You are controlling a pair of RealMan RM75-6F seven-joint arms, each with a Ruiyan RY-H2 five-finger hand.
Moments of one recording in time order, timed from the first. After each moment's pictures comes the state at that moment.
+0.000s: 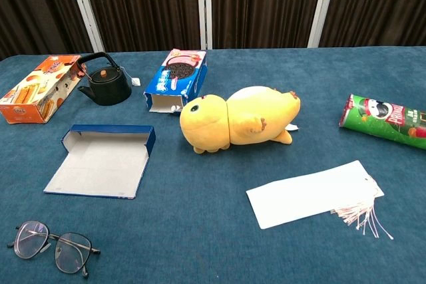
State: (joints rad) left arm -0.14 -1.16 -0.02 -1.70 1.48 1.48 0.16; right arm 0.06 -1.10 0.07 -1.61 -1.53 1.54 -0.11
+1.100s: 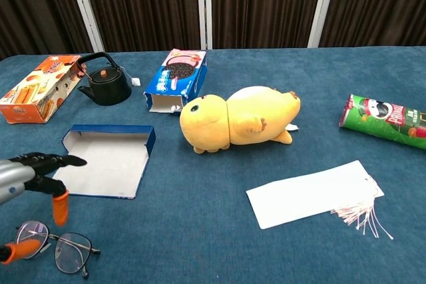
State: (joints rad) left arm -0.28 -1.42 0.08 -1.73 1.44 1.08 0.47; right arm 0.07 -1.09 0.08 -1.60 -1.51 1.52 -0.07
